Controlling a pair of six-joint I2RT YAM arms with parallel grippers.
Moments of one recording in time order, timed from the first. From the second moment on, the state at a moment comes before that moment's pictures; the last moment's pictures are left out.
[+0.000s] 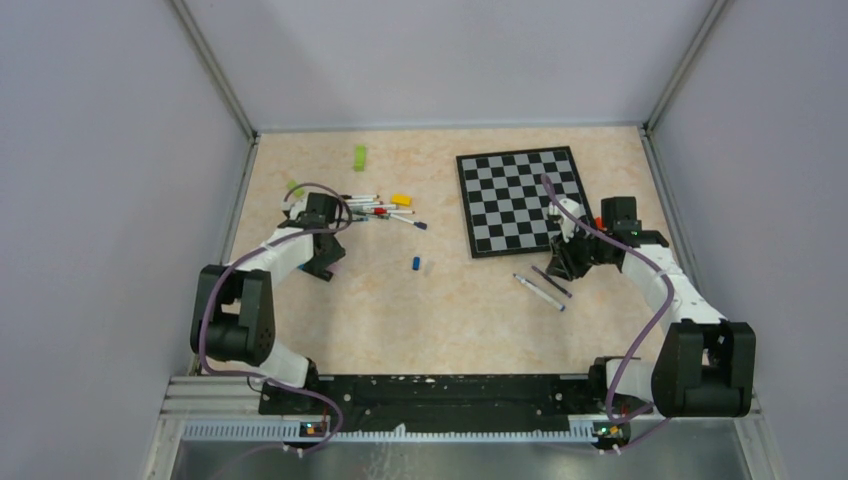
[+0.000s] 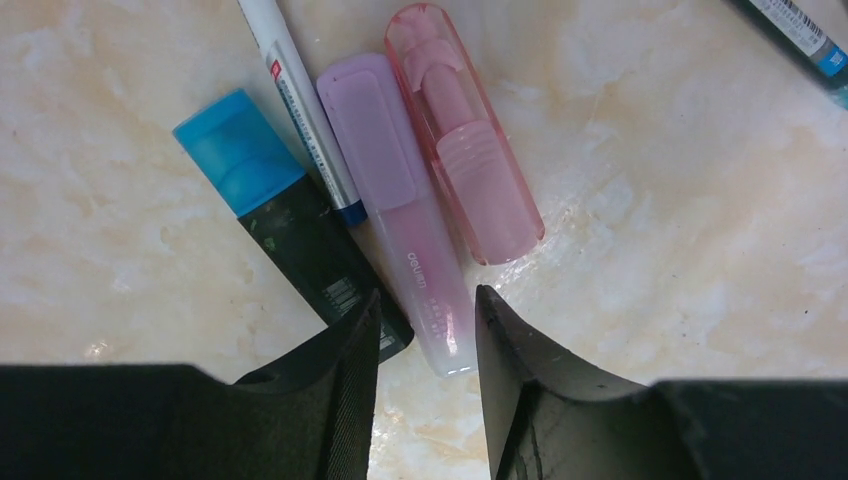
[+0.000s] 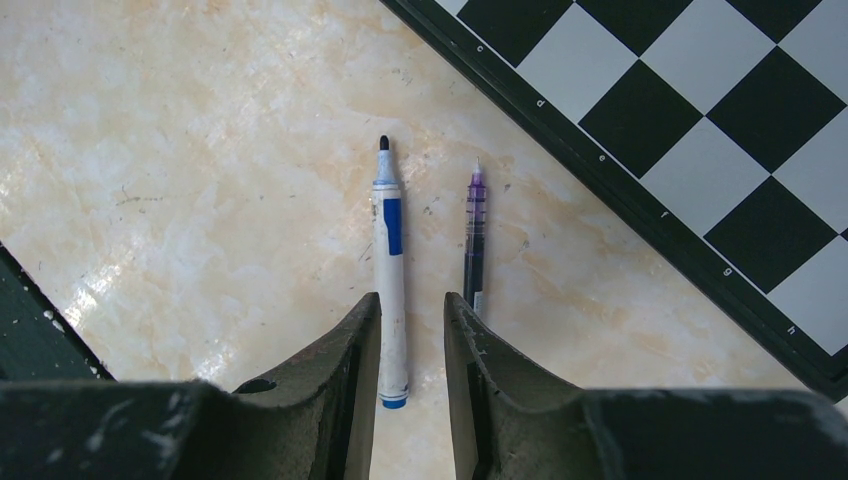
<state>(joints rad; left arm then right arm) -0.14 1.53 0.87 -0.48 -0.30 -0.72 0.00 1.24 0.79 -0.63 -0.63 -0.62</state>
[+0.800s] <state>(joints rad) -0.12 1.61 0.90 -0.45 -0.30 -0.69 0.00 1.24 0.79 -0.63 -0.63 -0.62</state>
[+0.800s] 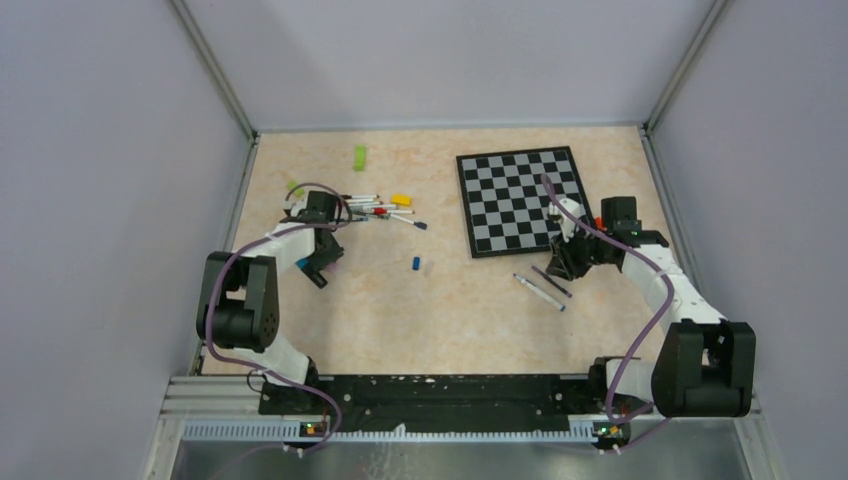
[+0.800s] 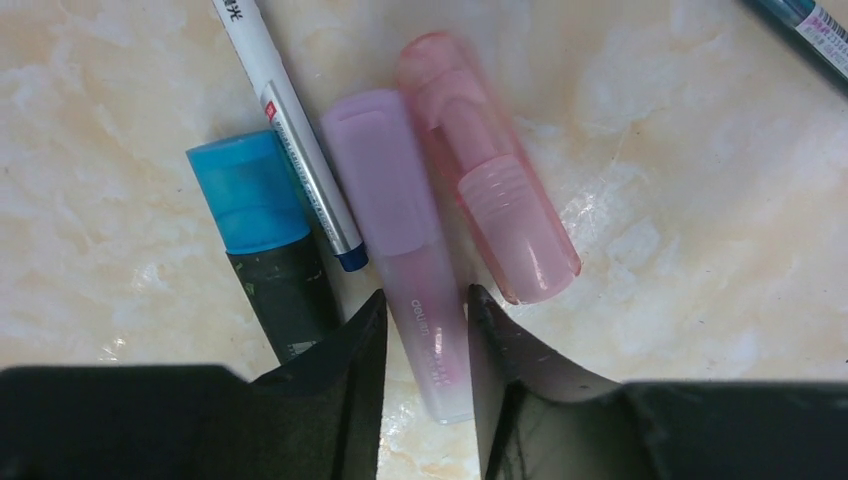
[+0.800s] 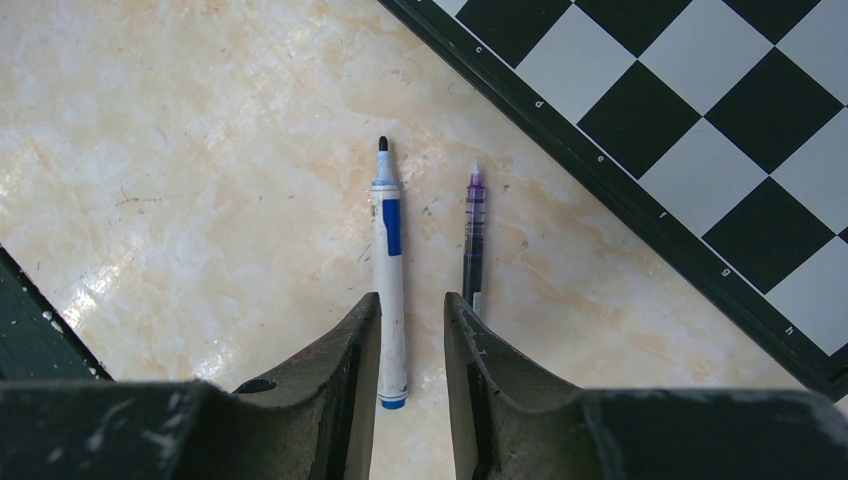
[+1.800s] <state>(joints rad) -0.11 1.16 0.69 -0.34 0.04 -0.62 0.00 1.23 0.79 -0.64 -0.71 -0.62</state>
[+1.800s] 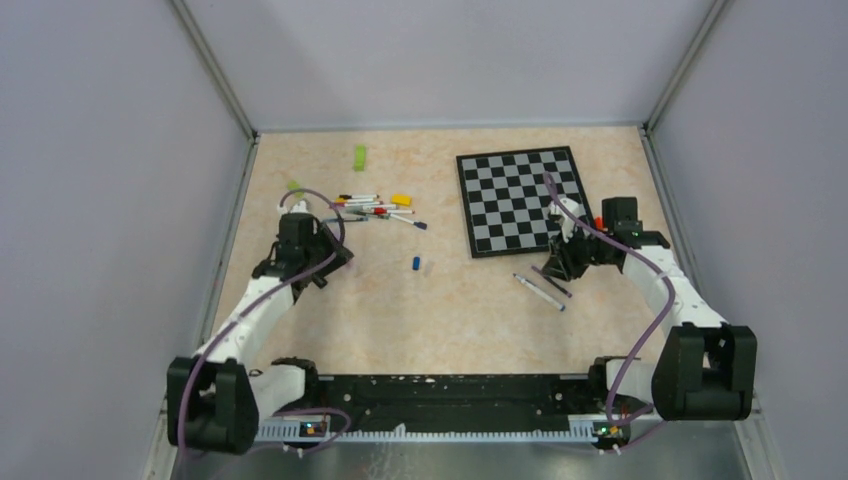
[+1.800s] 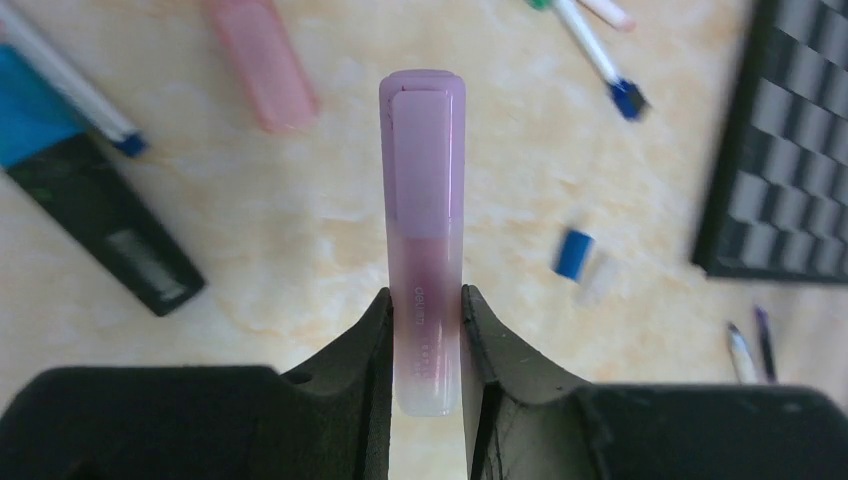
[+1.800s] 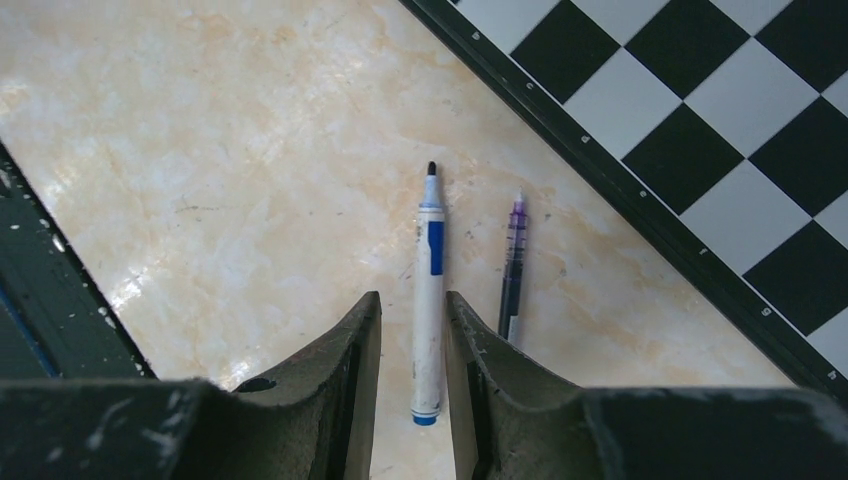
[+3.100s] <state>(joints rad) -1.00 1.39 0.58 0.81 -0.20 -0.92 0.27 1.08 0.66 -0.18 -1.13 -0.15</state>
